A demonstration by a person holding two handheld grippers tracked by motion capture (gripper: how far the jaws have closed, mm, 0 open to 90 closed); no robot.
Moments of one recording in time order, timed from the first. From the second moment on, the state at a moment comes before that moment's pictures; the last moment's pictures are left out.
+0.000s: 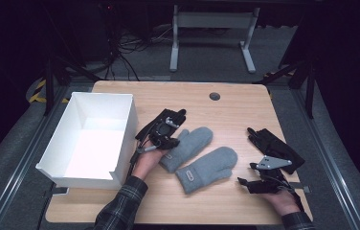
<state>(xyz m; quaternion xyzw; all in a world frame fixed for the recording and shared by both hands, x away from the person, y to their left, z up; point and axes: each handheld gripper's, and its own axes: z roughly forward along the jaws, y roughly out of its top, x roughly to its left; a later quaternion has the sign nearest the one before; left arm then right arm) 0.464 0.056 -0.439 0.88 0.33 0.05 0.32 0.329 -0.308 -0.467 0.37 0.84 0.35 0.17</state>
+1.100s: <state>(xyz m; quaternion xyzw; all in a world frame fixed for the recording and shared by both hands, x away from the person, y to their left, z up) 0.418 0.030 -0.379 0.88 0.25 0.07 0.39 0.330 -0.215 -0.453 0.24 0.89 0.38 0.05</state>
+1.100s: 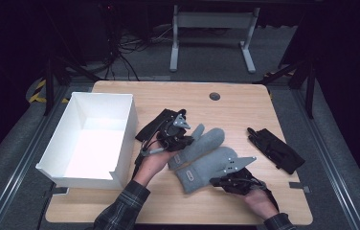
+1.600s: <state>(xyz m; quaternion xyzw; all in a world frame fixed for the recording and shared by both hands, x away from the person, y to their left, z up) 0.399 0.019 -0.376 0.89 0.22 0.06 0.39 0.341 -0.213 -0.454 0.25 0.89 0.37 0.05</state>
